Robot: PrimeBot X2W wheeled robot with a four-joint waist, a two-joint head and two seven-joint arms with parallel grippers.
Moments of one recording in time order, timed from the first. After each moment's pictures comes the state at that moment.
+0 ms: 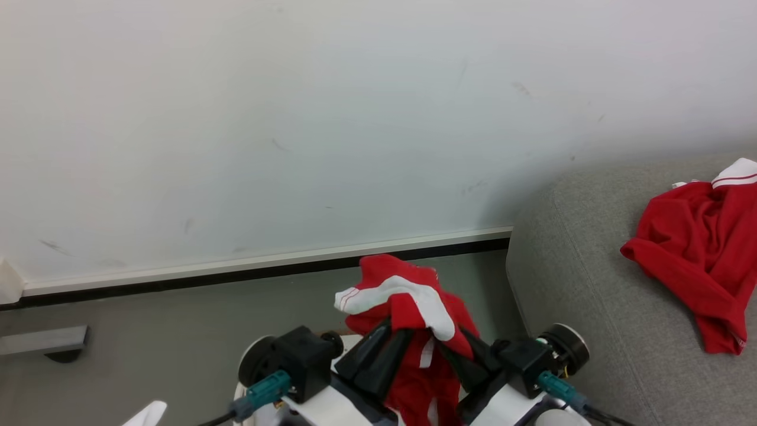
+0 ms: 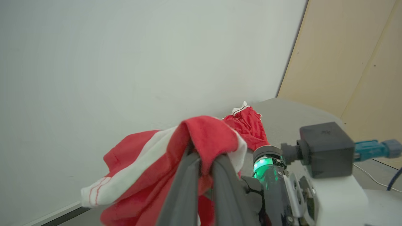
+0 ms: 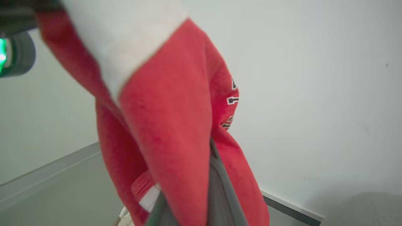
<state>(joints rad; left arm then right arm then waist) -0.13 0.09 -0.48 -0.22 -0.29 -0.09 0.12 -0.39 -0.05 0.67 0.45 0.29 0.13 -0.26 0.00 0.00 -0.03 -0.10</state>
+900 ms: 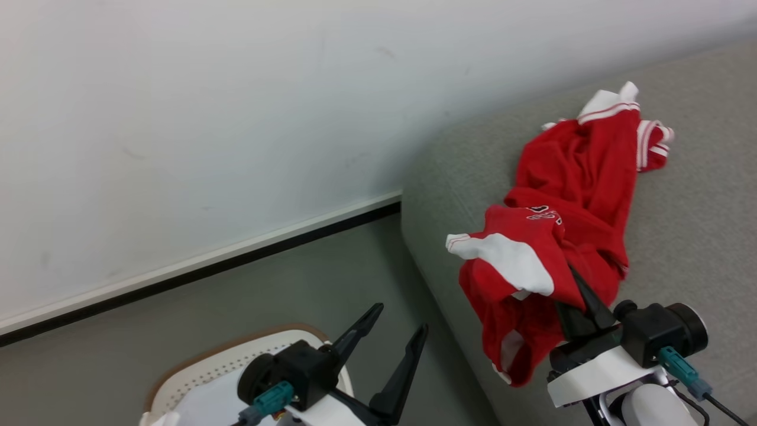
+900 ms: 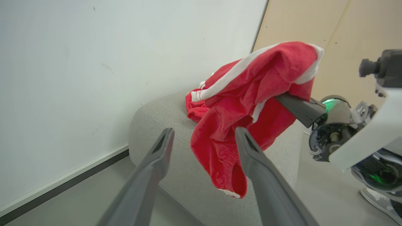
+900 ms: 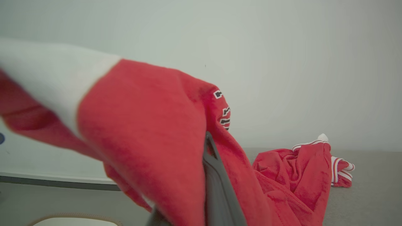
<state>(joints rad) -0.13 0.10 -0.49 -0.07 -0.28 -0.06 0.00 -0.30 -0.09 0.29 0.29 0.21 0.13 -0.26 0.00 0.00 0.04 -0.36</state>
